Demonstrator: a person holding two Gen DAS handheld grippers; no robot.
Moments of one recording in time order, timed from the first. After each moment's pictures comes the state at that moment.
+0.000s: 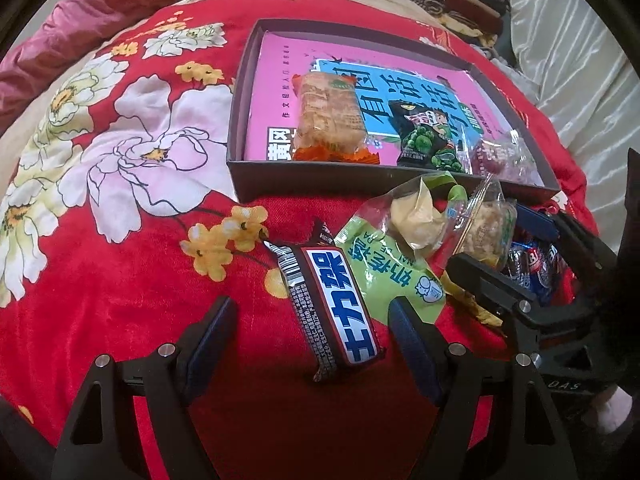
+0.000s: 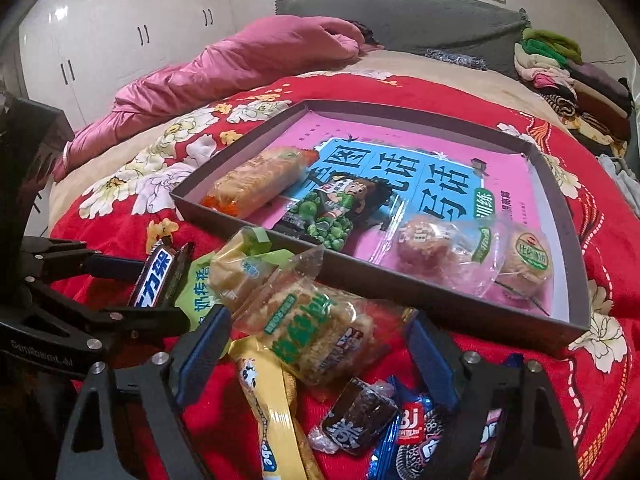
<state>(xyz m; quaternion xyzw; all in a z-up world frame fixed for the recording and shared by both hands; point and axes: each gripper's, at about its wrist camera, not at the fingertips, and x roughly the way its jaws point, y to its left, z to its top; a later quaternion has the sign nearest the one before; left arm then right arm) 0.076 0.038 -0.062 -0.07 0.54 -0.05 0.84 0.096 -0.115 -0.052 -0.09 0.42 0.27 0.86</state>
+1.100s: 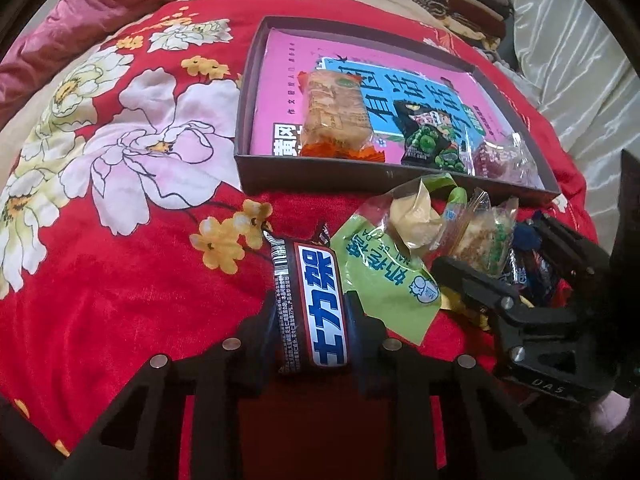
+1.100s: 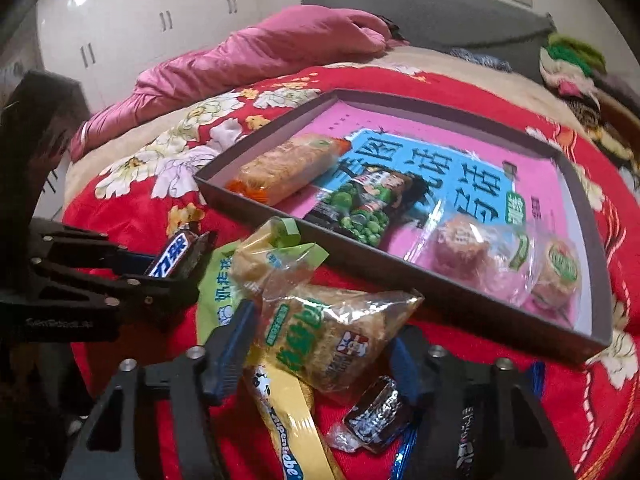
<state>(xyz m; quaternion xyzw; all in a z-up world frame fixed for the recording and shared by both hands) 0.074 0.041 -0.064 -0.07 0.55 -0.04 0.83 0.092 -0.102 -0.055 -0.11 0.42 0.30 0.85</state>
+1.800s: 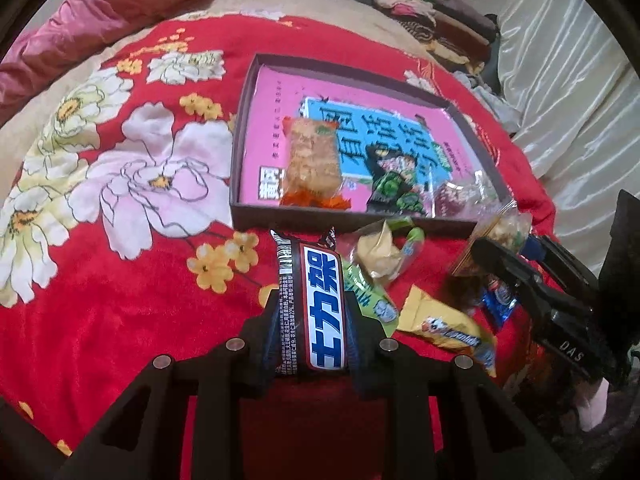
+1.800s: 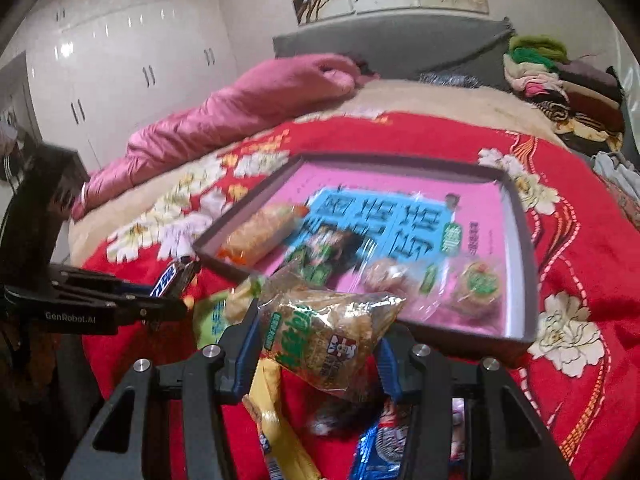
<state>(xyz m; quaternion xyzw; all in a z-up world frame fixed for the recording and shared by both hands) 0.070 0.049 -0.028 -0.11 0.51 -0.07 0.85 0.087 -0.153 -0.009 -0.02 0.37 0.28 0.89</state>
